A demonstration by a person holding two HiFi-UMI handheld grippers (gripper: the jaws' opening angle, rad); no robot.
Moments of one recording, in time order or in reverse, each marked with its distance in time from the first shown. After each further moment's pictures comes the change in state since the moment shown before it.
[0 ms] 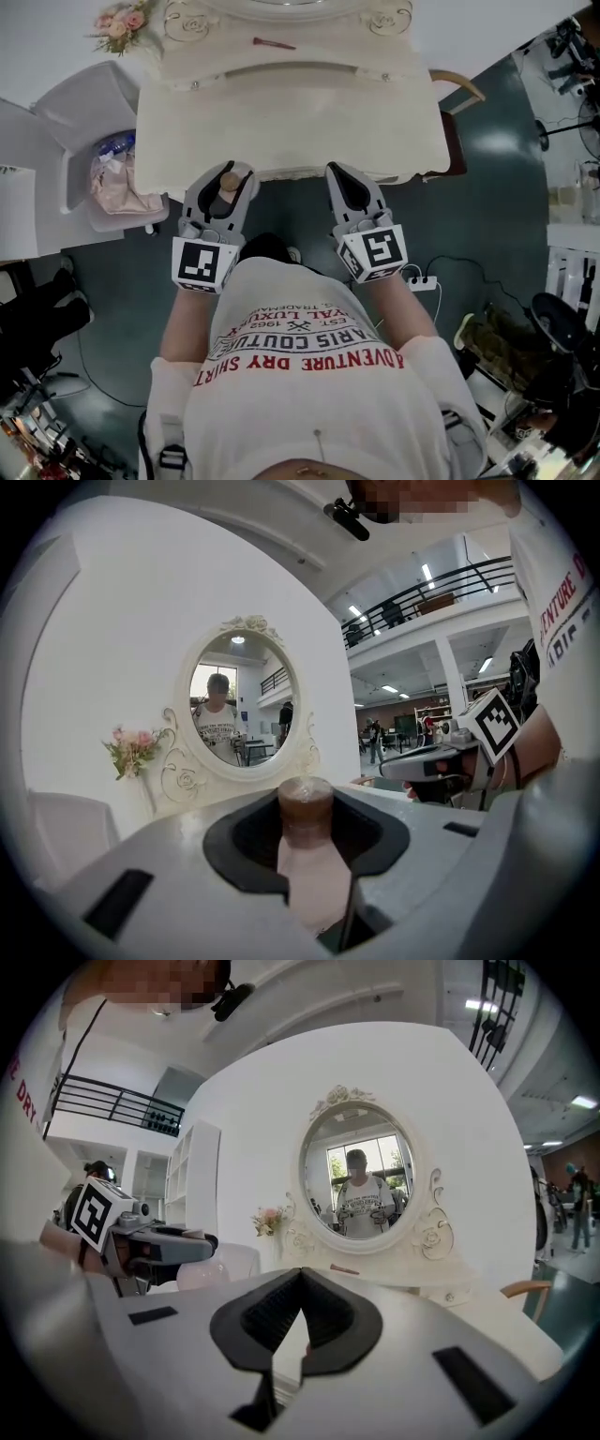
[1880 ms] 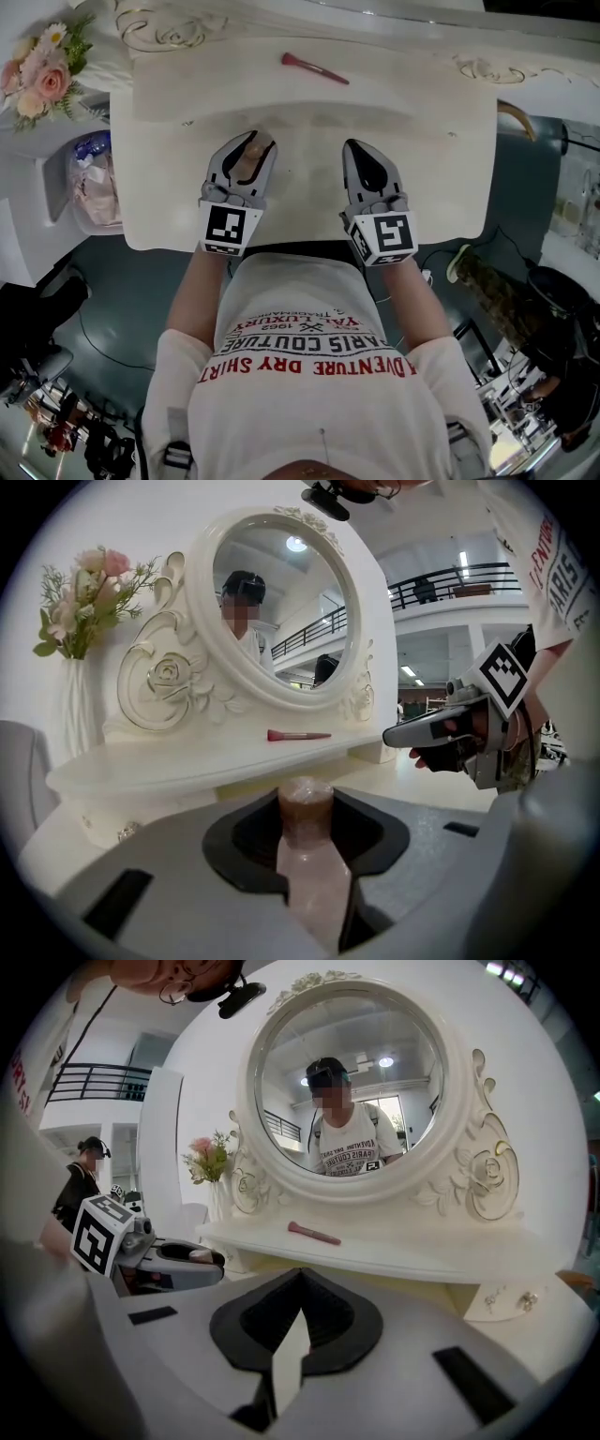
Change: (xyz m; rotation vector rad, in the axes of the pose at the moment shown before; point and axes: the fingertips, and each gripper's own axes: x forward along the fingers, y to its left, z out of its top) left arm 0.251 0.166 -0.166 -0.111 0.168 -0.002; right arm 0.276 -0.124 -0.103 0.014 0.233 -0.016
